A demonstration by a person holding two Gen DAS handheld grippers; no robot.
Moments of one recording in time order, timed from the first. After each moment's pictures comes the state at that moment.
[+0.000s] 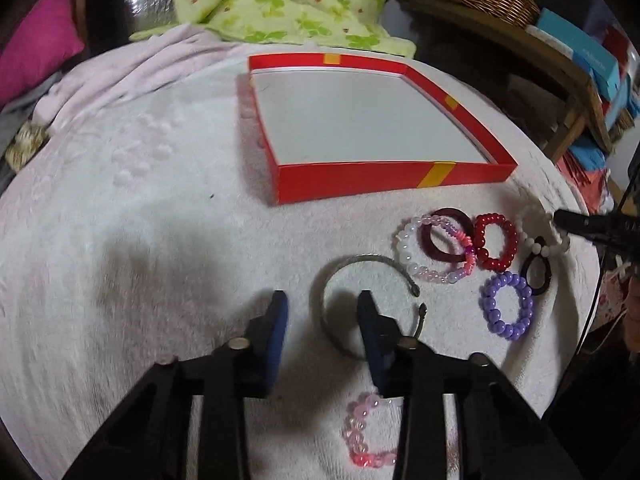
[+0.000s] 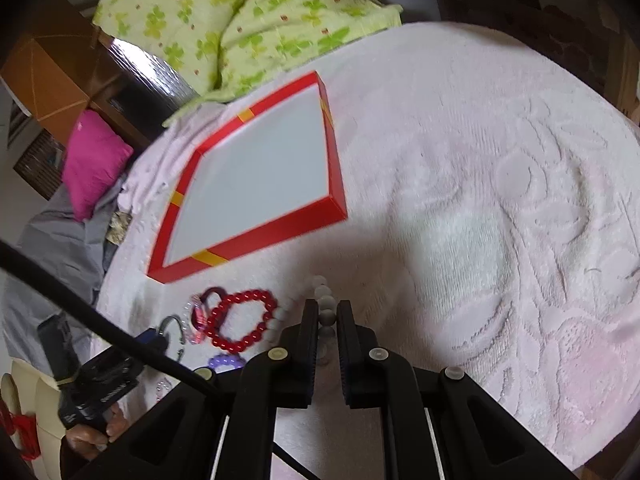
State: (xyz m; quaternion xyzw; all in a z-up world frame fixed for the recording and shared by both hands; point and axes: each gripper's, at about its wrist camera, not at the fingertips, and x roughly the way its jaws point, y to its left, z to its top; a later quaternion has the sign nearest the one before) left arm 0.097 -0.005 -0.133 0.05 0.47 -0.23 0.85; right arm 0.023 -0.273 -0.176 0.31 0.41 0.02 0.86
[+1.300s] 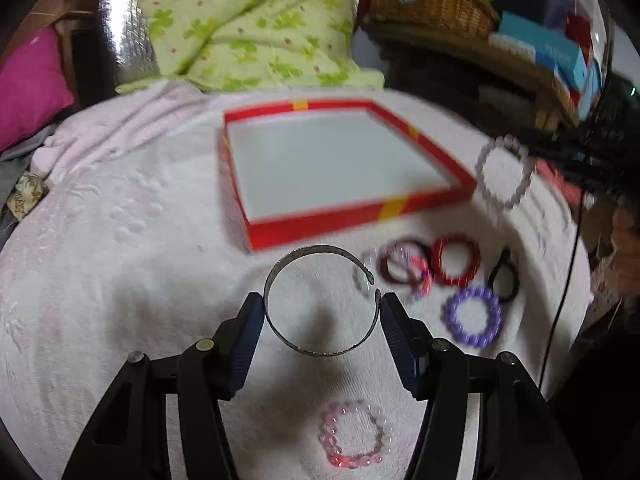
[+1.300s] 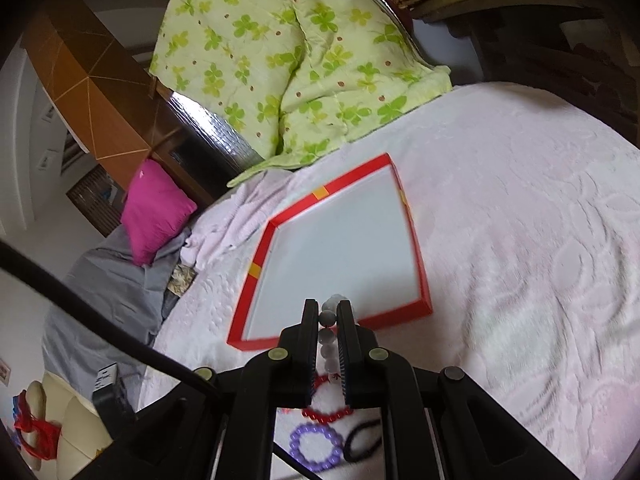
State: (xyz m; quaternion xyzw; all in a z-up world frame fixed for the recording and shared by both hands) left arm 0.071 -0.005 -0.096 0.06 0.38 -0.25 0.89; right arm 0.038 -0.269 -0.117 0.34 0.28 0.08 0.90
